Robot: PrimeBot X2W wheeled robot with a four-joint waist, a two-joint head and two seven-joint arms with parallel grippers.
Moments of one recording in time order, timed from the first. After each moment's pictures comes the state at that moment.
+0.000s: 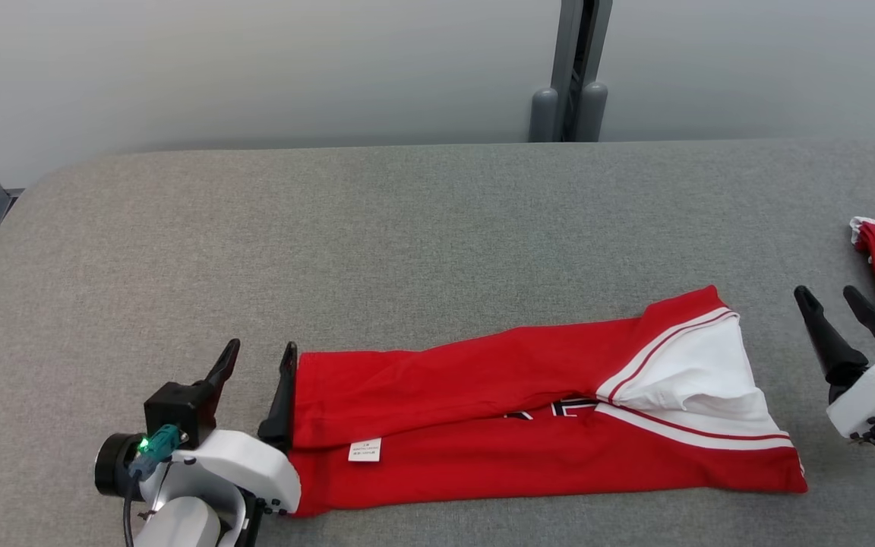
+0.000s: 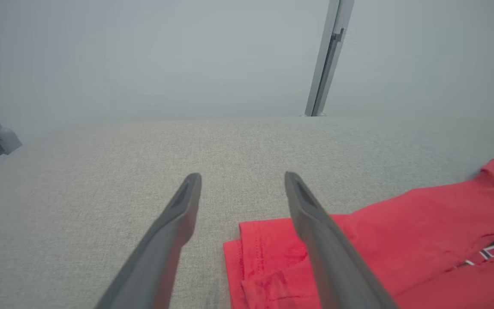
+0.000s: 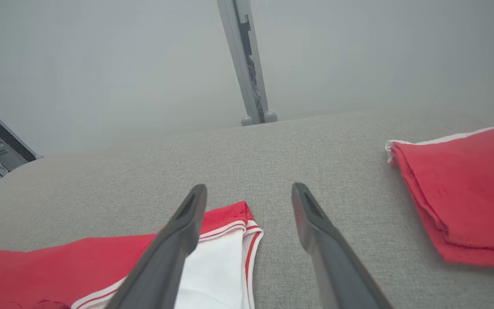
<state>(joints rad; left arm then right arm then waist) -0.25 0.25 -0.47 0.42 -0.53 0.15 -0.23 -0.50 -0.62 0.71 0.63 1.08 0.13 -0.24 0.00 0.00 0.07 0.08</state>
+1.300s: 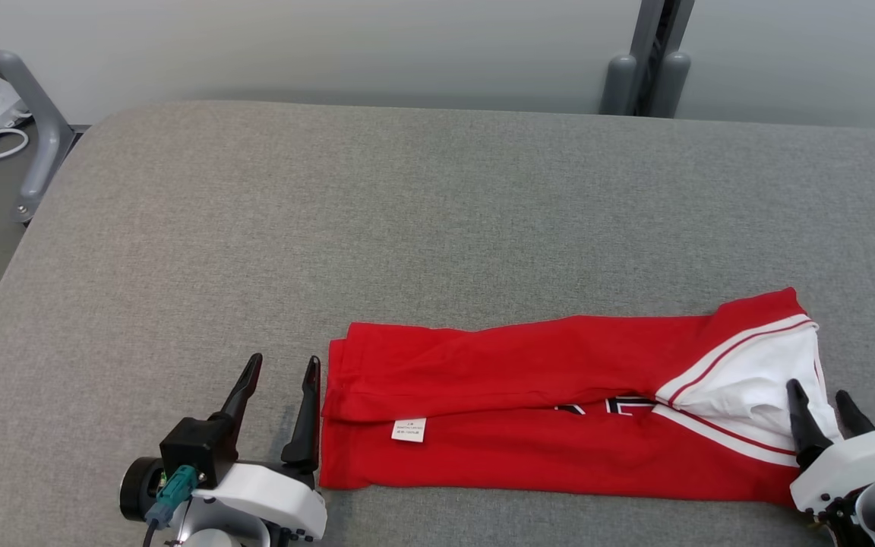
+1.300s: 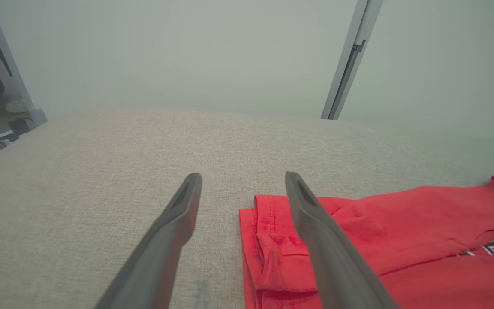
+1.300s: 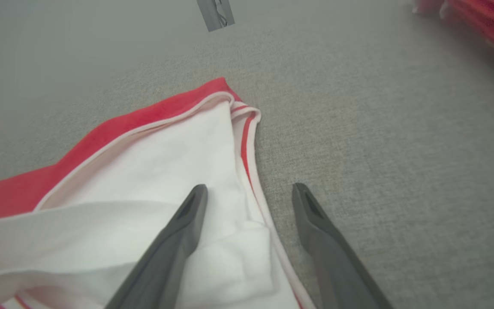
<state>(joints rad) -0.12 0.06 -0.22 0.33 -0.28 0.01 -0.26 -0.32 -0.28 0.16 0.84 0.64 0.13 -0.23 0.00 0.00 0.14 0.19</state>
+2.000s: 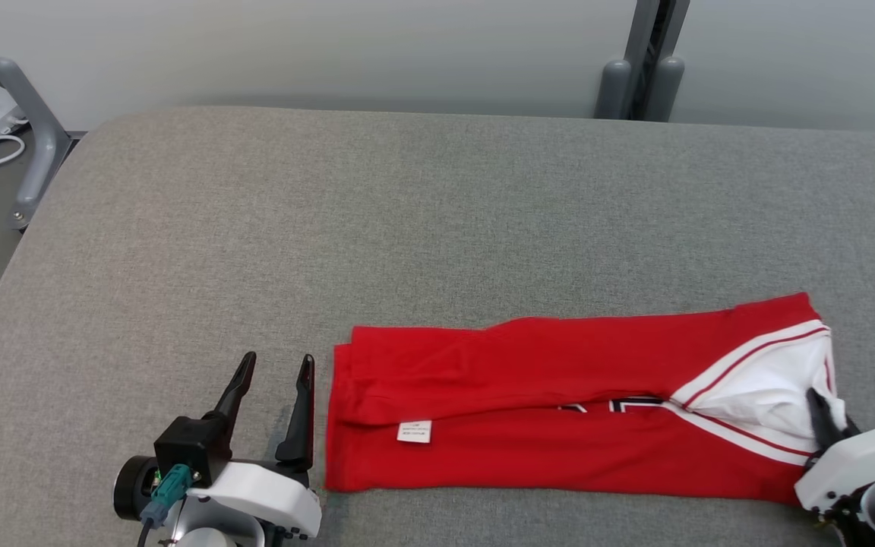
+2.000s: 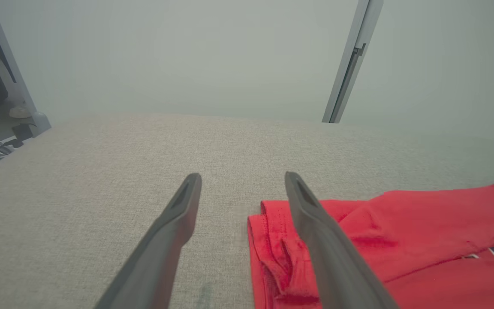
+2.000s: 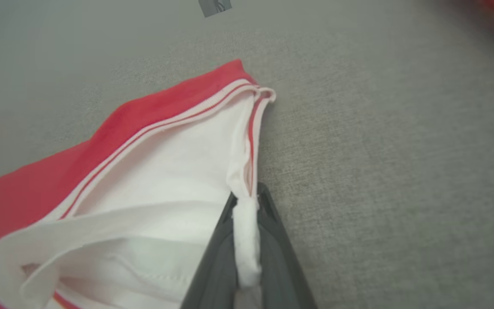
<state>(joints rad) -0.12 0.05 -0.19 0.33 -0.25 0.00 -0.26 -0.38 -0.31 0.29 0.95 0.77 0.13 -0.25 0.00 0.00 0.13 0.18</state>
